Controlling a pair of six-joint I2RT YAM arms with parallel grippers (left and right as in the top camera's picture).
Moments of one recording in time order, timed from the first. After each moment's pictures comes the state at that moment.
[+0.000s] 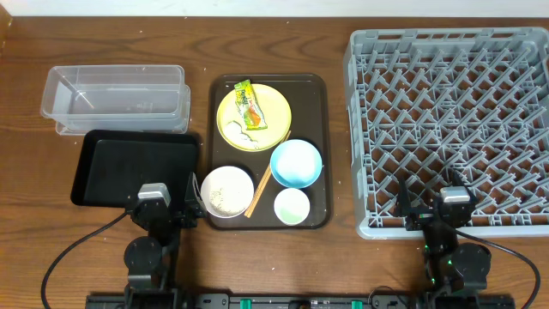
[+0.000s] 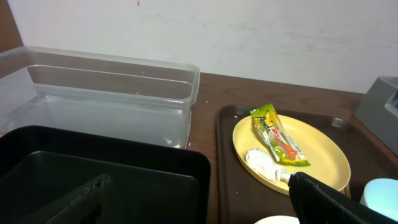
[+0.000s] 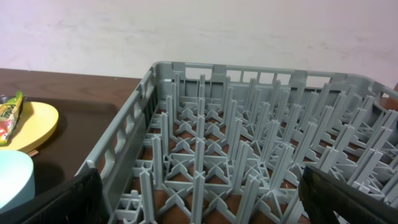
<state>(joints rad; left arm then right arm) -0.01 0.04 0.03 -0.13 -0.02 -0.14 0.02 0.01 0.01 -0.07 -0.05 -0.03</state>
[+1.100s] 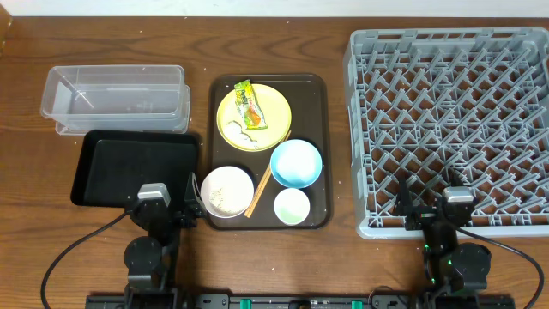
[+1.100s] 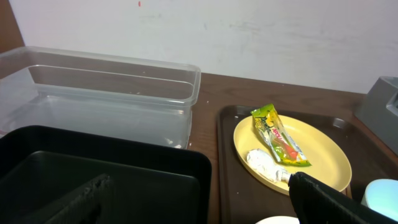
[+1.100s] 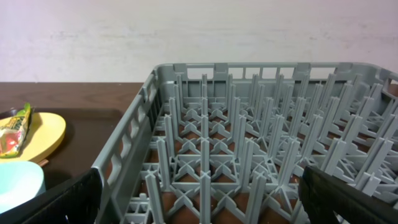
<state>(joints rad) -0.01 0.04 0.03 -0.13 -0.03 -0.14 0.02 0.01 0.01 -0.07 -0.05 0.04</state>
